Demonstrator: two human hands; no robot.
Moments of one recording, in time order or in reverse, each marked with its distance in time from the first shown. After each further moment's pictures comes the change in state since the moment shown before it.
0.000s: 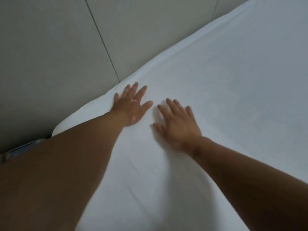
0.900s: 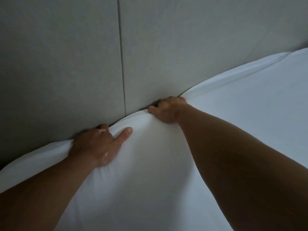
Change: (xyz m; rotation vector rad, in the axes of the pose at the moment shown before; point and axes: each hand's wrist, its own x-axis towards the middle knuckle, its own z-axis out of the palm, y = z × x) left_hand 0.046 -0.096 0.020 -0.095 -0.014 -0.459; right_hand 0.295 -0.001 -0.014 -0.376 -0.198 -0.050
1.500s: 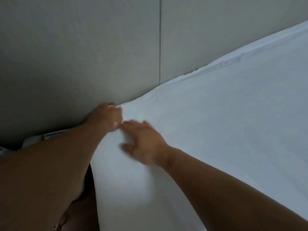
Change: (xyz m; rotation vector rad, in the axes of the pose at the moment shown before) left_hand -0.068 -0.098 -0.034 0.143 -0.010 0.040; right_hand -0.227 -0.187 0.027 0.618 0.089 -0.480
